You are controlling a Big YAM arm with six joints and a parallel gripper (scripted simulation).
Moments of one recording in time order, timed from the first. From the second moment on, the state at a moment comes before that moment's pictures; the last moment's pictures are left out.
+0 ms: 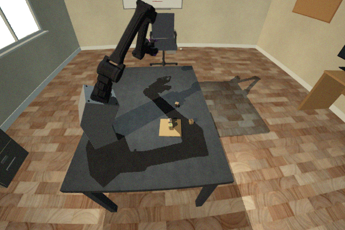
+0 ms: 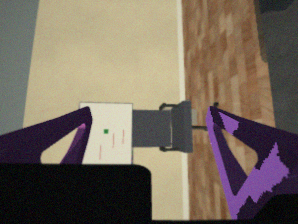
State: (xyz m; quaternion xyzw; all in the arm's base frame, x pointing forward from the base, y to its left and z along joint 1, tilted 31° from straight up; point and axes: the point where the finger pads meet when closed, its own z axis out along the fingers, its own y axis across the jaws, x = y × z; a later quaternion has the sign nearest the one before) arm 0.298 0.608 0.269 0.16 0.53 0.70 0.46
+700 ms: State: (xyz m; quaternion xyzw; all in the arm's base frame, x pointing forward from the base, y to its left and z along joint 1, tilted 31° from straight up) arm 0.474 0.295 0.161 0.14 0.76 0.26 0.58
